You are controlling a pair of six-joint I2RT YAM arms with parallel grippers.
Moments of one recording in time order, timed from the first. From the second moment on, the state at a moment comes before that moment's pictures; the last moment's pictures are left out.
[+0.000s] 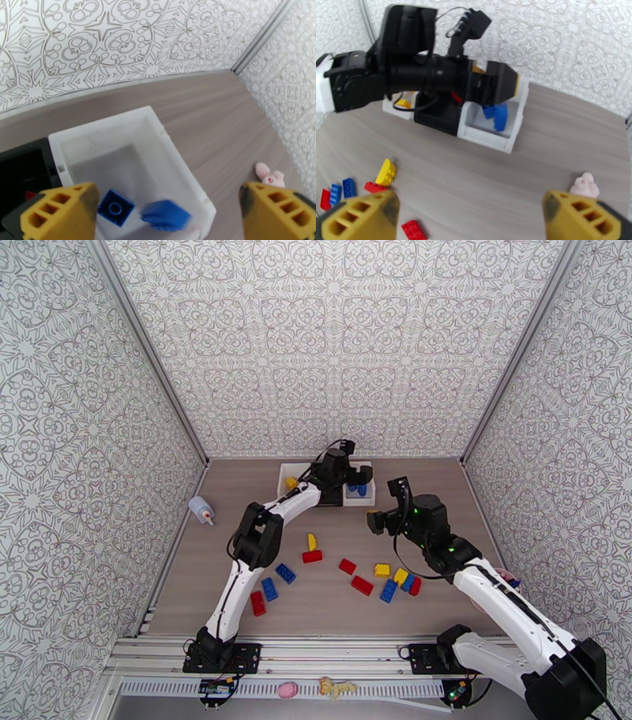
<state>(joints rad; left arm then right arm) -0.57 2.37 1.97 -0.02 0.16 -0.36 0.45 1.06 0.84 -0.22 0.04 0.12</state>
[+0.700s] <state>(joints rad) -0.78 1.39 0.84 0.20 0.30 0.07 0.44 0.99 0.80 -0.54 0.14 0.50</state>
